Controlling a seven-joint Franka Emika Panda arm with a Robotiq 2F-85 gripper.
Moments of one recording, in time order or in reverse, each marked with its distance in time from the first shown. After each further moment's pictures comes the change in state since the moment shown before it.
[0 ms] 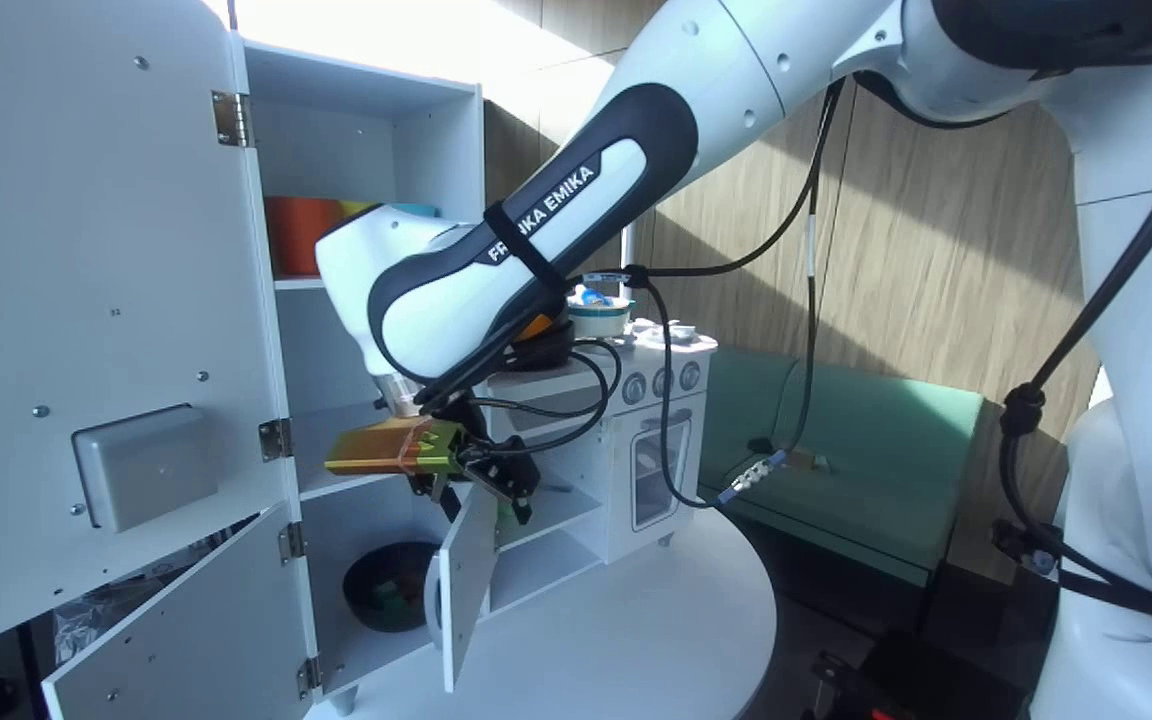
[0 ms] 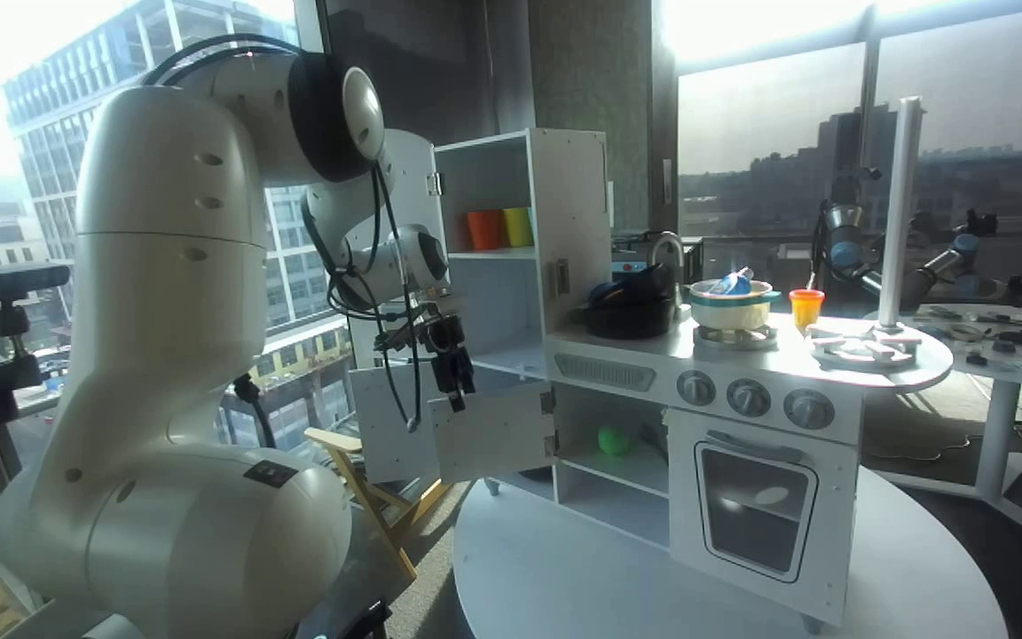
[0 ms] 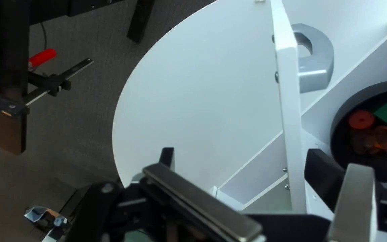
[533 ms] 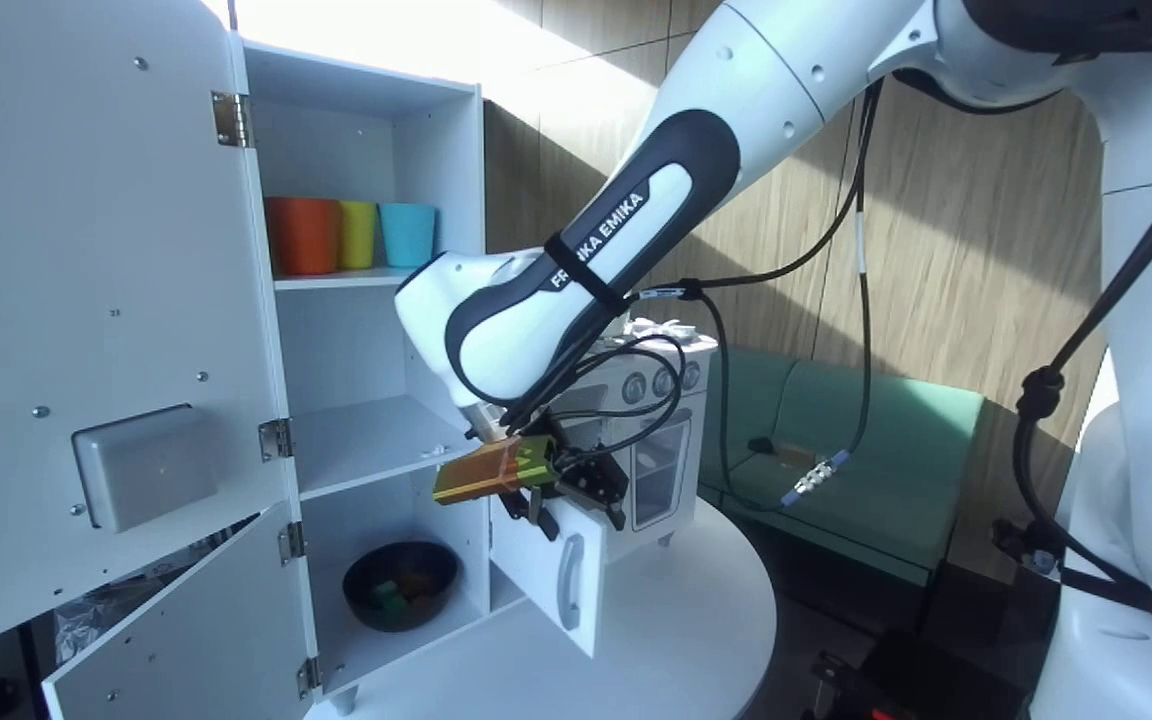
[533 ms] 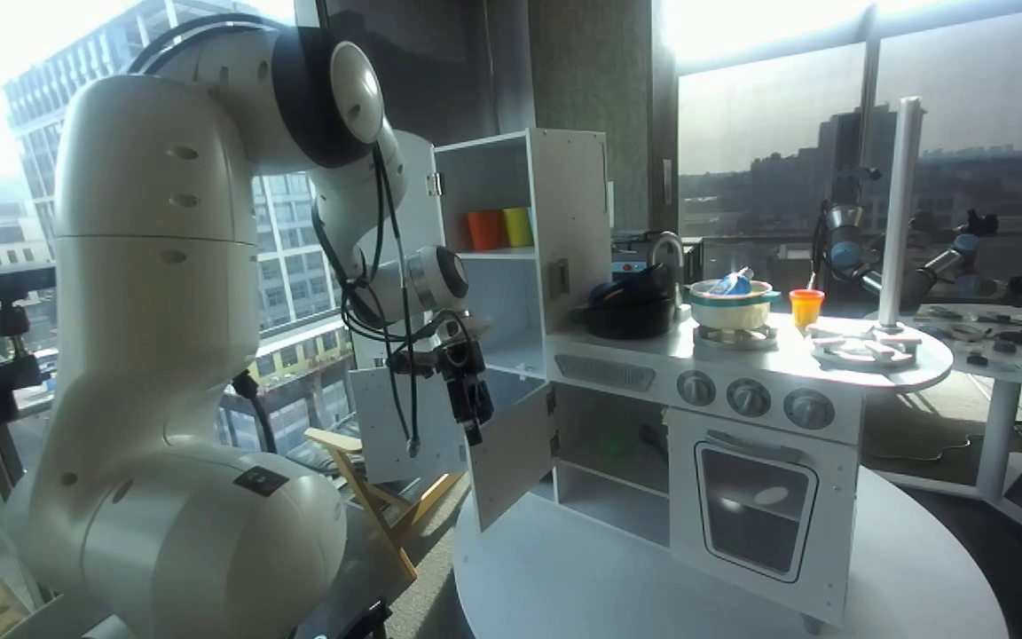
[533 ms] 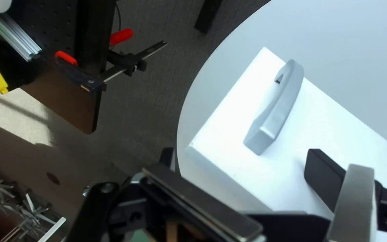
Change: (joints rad) arm -0.083 -0.063 -0.011 -0.161 -0.009 -0.092 -0.074
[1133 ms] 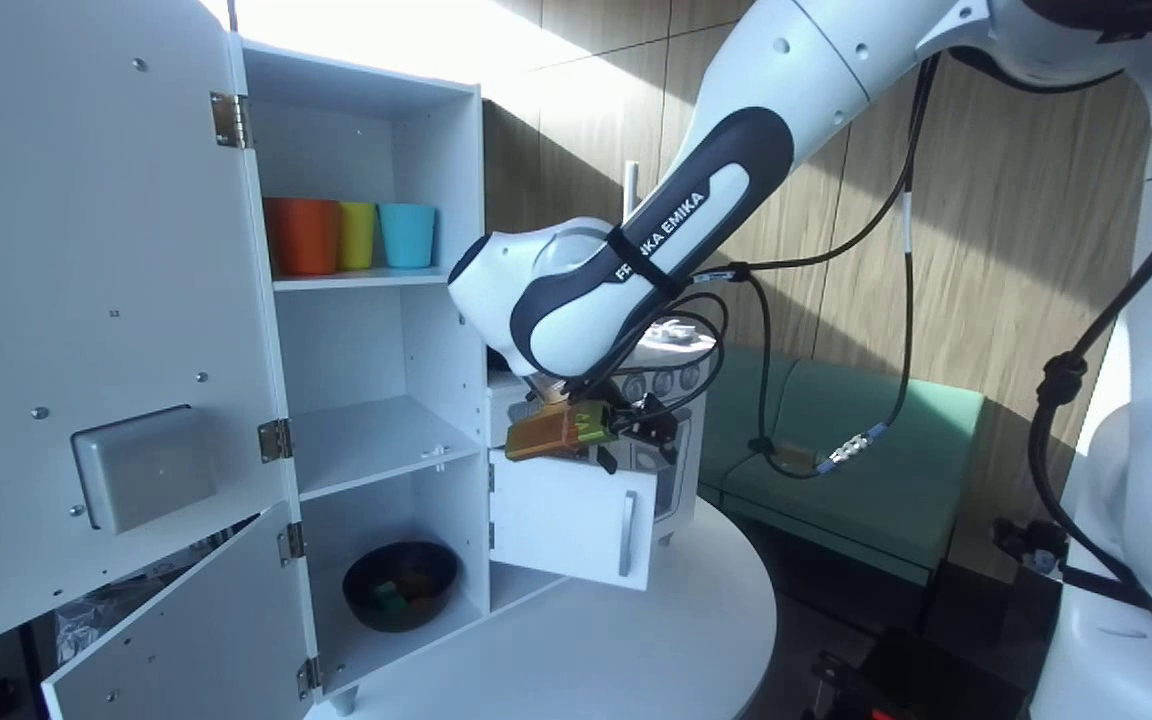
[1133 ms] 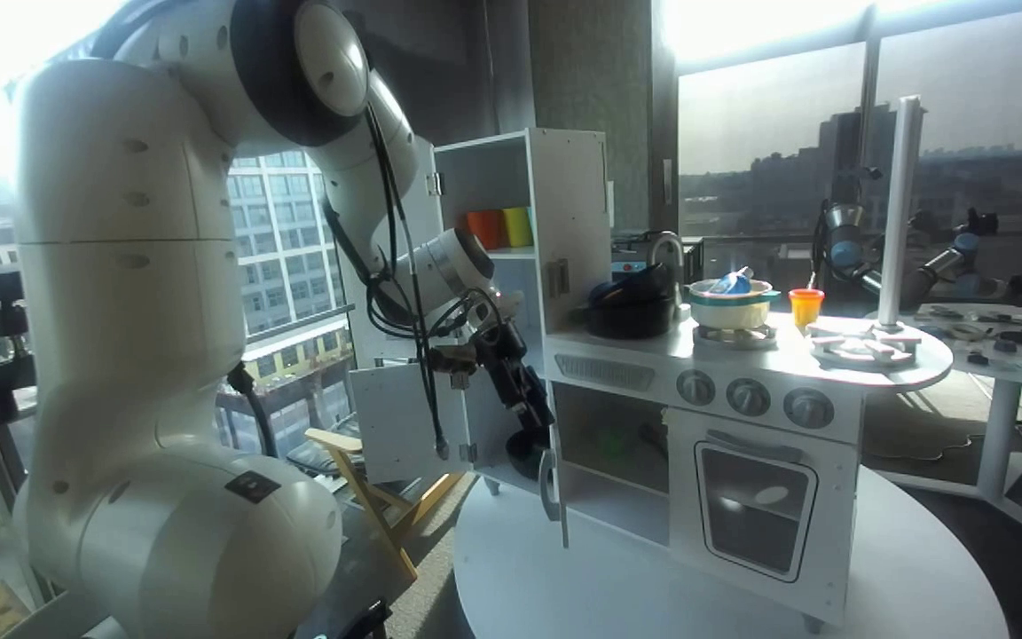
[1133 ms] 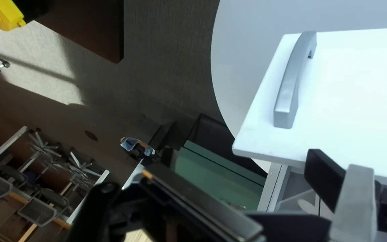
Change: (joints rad) arm -0.062 -0.095 -0.050 -0.050 -0.228 -0.086 0.085
